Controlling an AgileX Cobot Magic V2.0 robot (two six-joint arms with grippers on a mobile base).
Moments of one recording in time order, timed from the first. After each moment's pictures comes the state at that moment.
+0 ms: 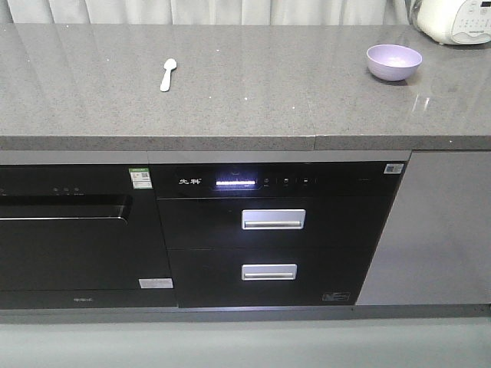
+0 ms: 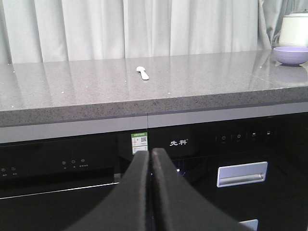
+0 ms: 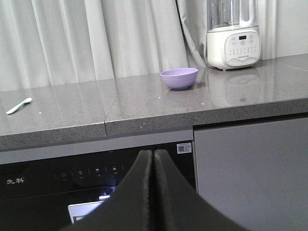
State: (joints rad) left arm -0.09 -0.01 0.02 -0.34 0.12 0.27; right arm -0.05 -0.01 0.03 -0.16 0.04 0.21
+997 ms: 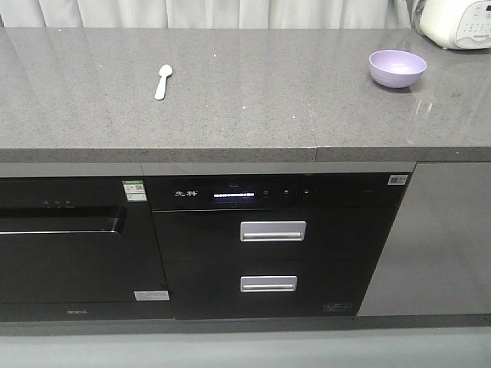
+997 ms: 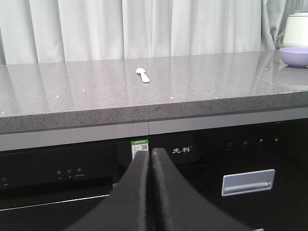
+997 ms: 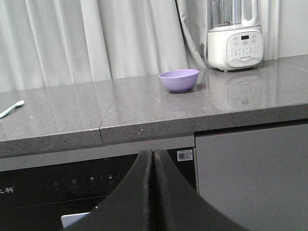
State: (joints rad) left arm -0.09 -0.01 0.02 -0.34 0.12 0.27; right arm -0.05 -0.01 0.03 -0.16 0.04 0.21
